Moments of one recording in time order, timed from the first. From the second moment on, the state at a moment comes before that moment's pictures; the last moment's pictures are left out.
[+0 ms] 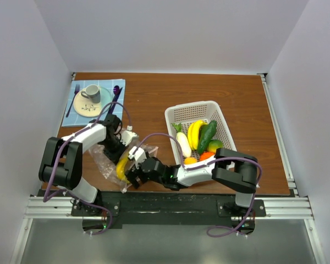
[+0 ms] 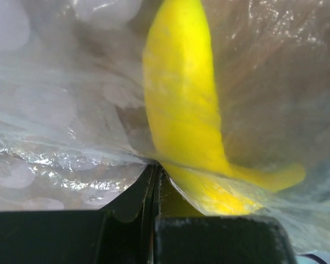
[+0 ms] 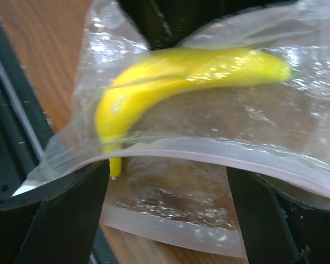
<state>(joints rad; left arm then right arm) -0.22 1.57 0.86 -0.85 0.22 0.53 1.30 1.86 0.89 0.47 0.23 0.26</state>
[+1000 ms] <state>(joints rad) -0.26 1.56 0.85 -0.84 0.18 0.48 1.34 2.02 1.06 0.45 0.36 0.34</state>
